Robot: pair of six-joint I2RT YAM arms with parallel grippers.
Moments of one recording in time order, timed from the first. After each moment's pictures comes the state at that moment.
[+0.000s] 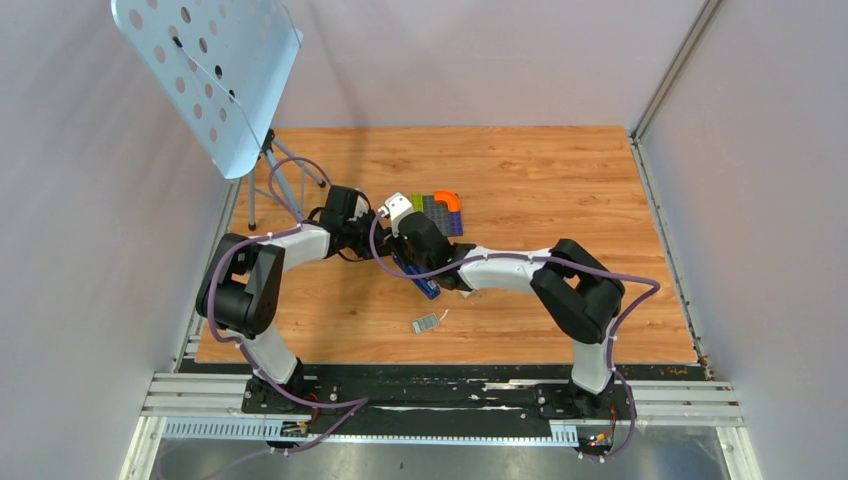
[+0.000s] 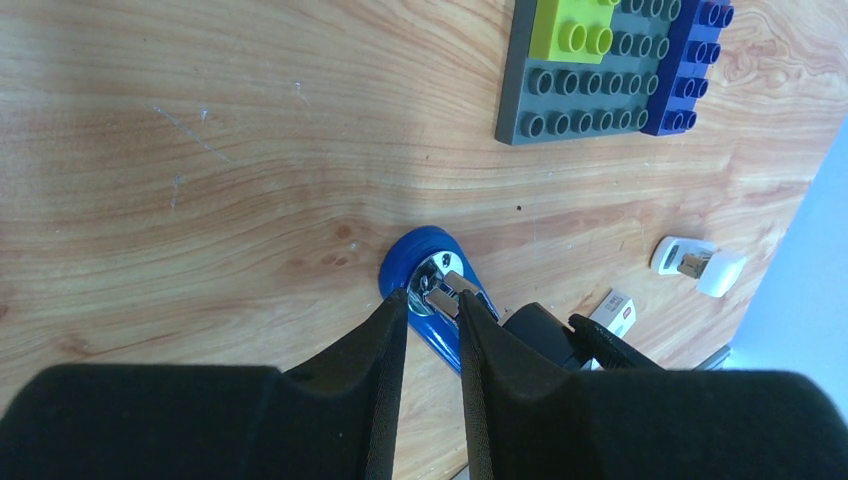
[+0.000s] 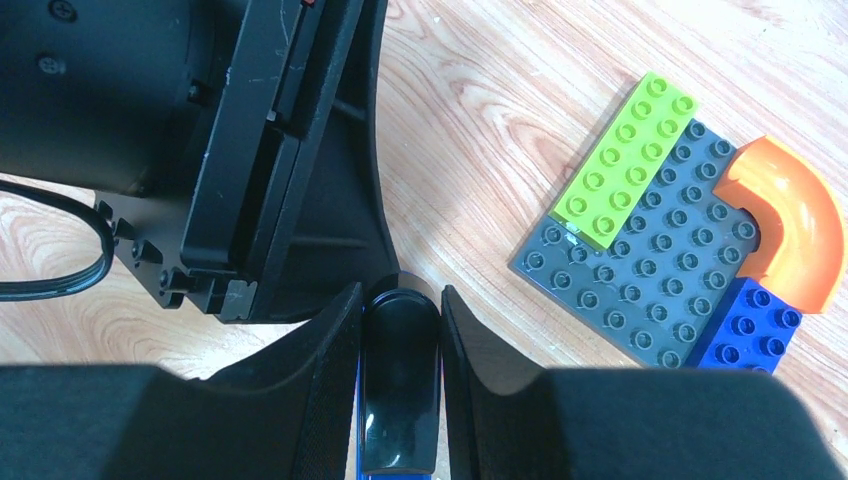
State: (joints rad) left arm -0.29 1.70 0.88 -0.05 0.34 -0.73; right arm 0.94 1.89 1.15 0.25 0.23 0.04
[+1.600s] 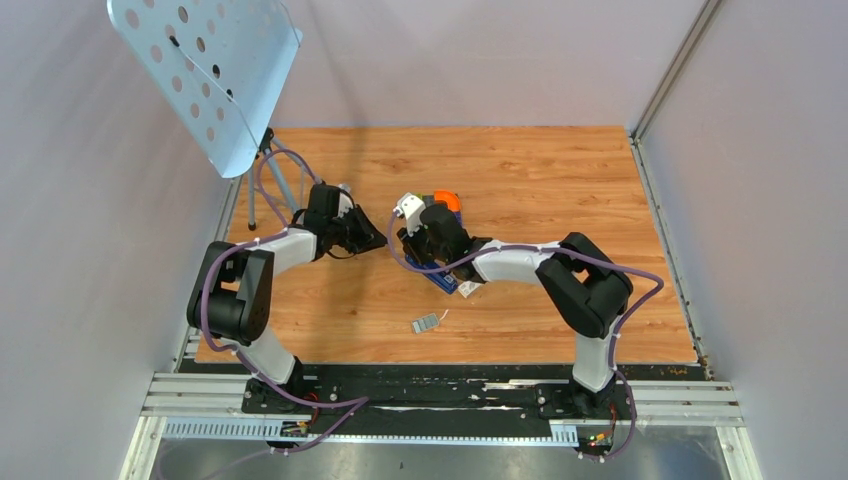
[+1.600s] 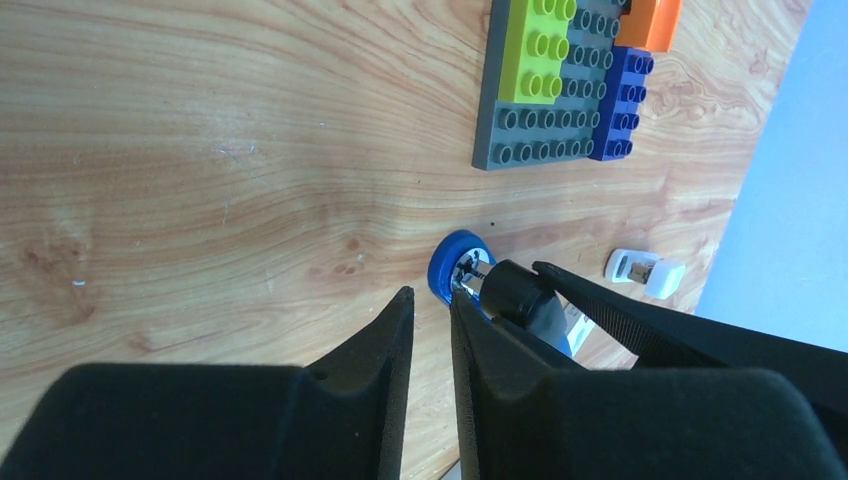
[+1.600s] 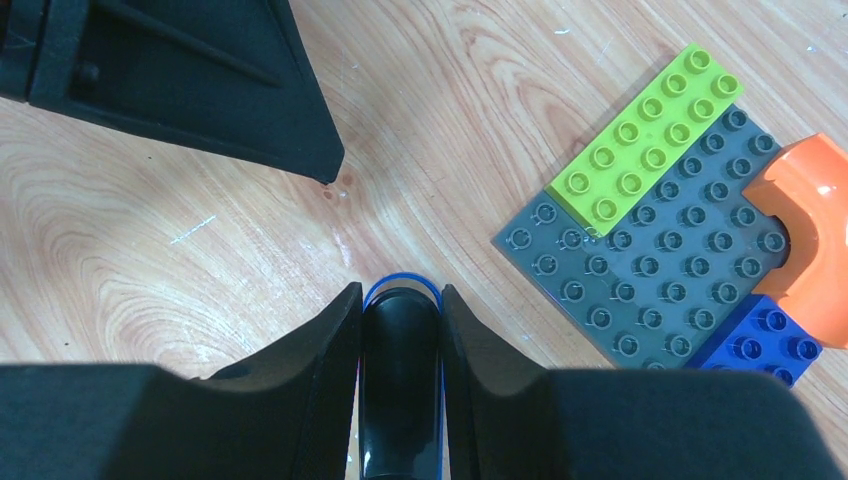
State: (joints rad) left arm -0.21 1.64 0.82 0.04 0.42 -0.76; right arm 0.83 1.88 1.07 0.28 -0.03 -0.06
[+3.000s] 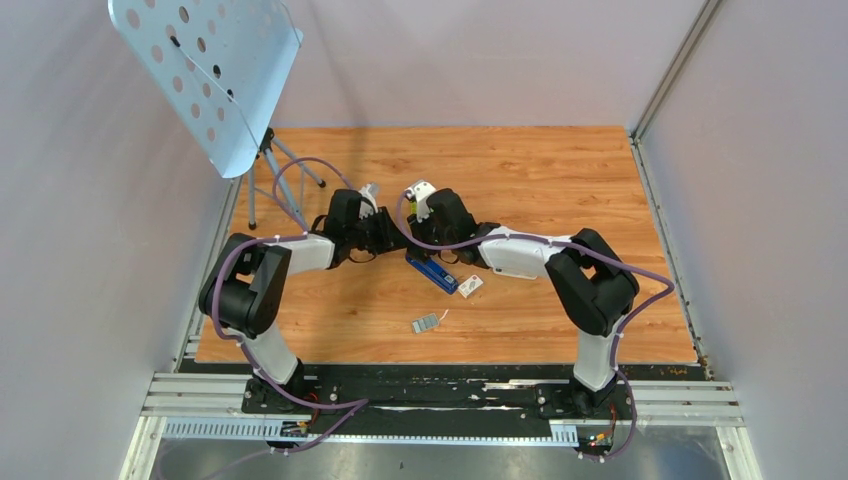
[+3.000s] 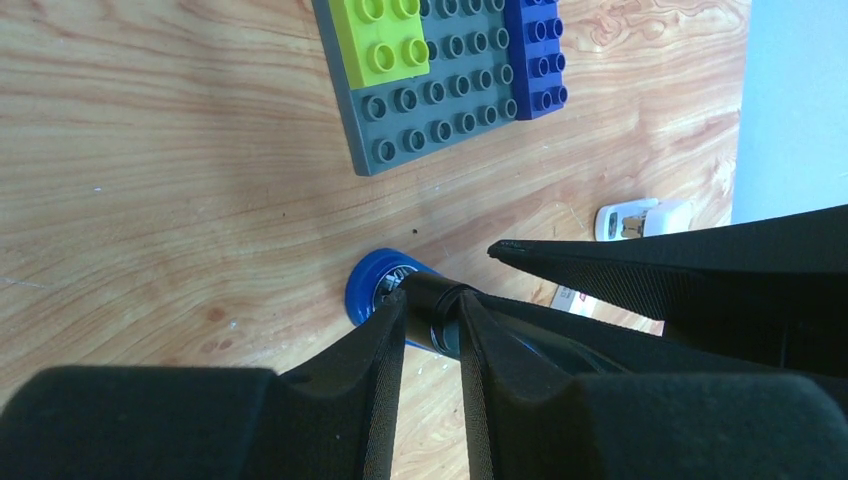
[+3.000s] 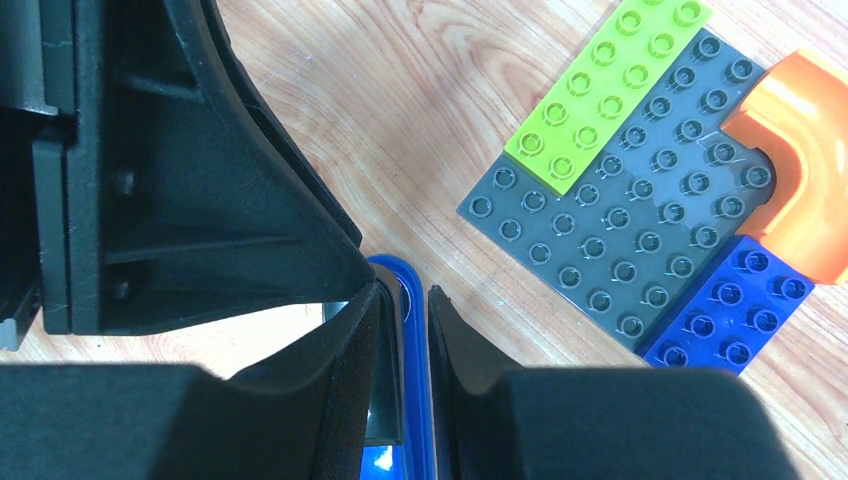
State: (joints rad) left arm -0.34 1.71 0.79 0.28 0.46 -0.66; right arm 0.77 1.86 1.15 0.10 -0.08 0.07
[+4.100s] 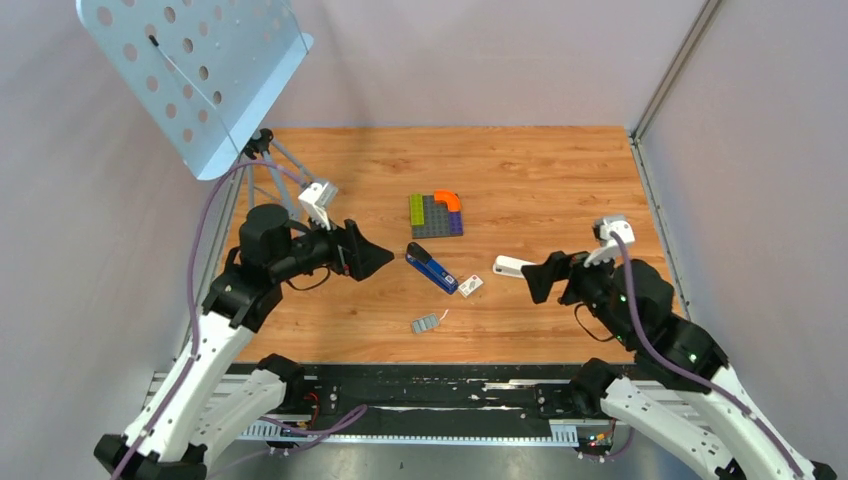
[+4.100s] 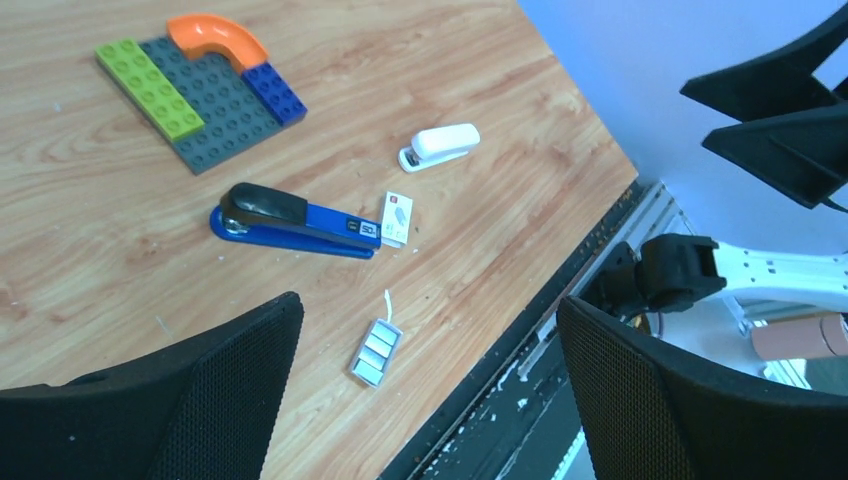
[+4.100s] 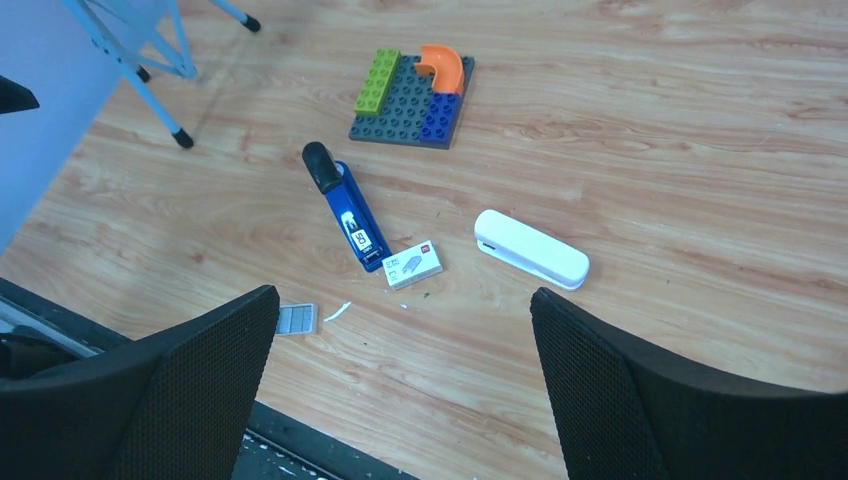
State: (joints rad) left arm -0.39 0.80 0.89 -0.41 0.50 -0.38; right arm 0.75 0.51 0.87 -0.67 0.29 0.34
